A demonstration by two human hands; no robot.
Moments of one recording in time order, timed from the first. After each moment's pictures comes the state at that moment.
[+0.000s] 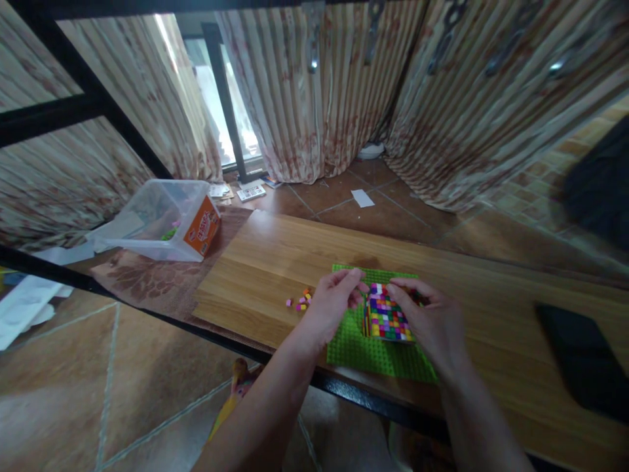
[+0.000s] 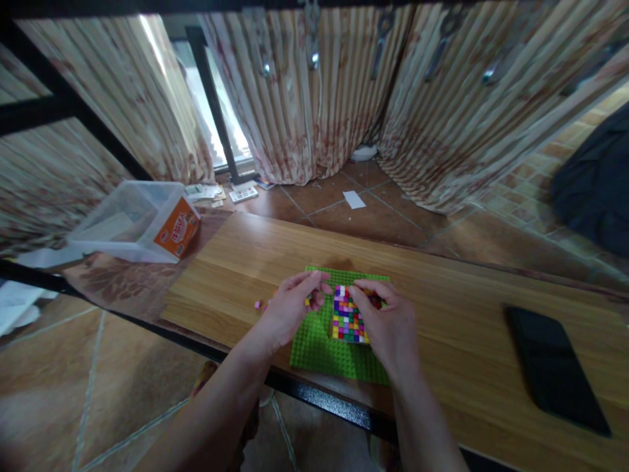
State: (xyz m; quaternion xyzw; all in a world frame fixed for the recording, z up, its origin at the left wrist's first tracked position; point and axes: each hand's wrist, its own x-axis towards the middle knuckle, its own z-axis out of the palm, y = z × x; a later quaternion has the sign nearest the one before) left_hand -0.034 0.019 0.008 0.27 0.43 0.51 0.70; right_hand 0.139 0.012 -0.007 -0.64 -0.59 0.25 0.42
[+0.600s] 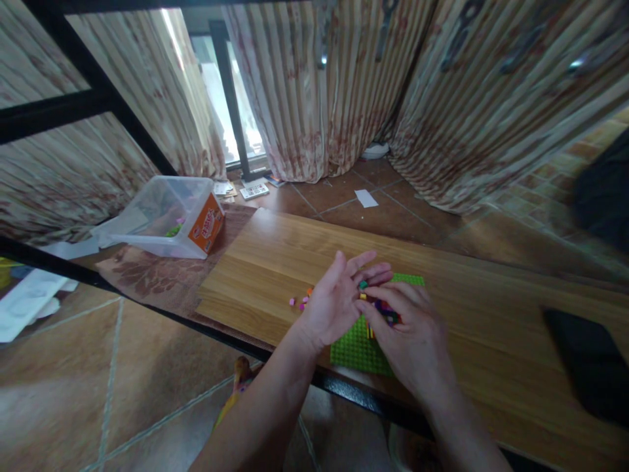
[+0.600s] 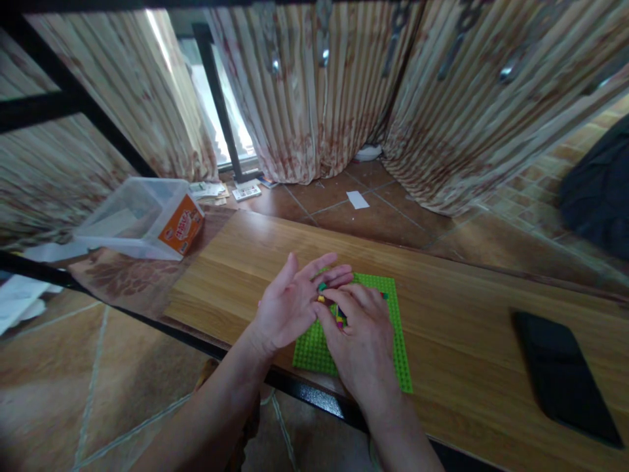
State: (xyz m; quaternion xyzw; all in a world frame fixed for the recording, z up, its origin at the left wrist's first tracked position) left_hand -0.045 0.013 0.026 0.17 0.20 0.51 0.82; right_hand 0.091 -0.014 0.021 -0.53 -0.75 0.09 0.38
